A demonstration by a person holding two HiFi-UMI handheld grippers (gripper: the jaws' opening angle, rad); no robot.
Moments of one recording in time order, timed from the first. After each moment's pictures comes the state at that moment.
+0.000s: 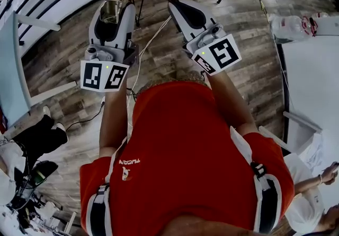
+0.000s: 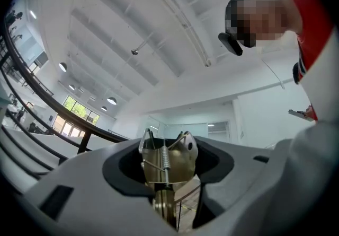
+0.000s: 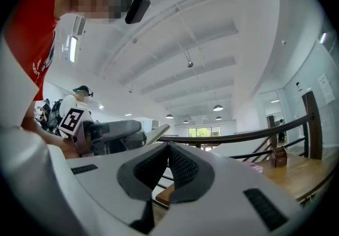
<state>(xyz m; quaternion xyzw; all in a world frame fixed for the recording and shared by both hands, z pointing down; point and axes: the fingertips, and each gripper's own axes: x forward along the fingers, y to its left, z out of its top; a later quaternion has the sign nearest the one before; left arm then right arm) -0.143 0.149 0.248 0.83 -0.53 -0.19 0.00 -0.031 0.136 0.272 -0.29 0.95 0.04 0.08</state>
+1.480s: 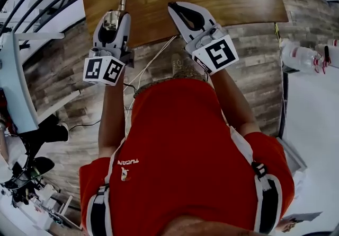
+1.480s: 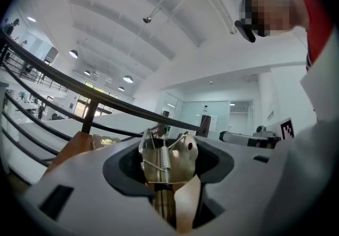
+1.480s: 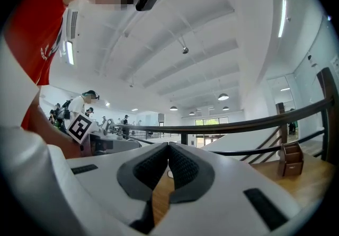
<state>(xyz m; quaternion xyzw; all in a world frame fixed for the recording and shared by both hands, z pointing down) -0.164 -0.145 0.362 0.79 -0.60 -0.09 0.11 -0.025 -0.164 0.325 -0.24 0.97 0.01 0.03</state>
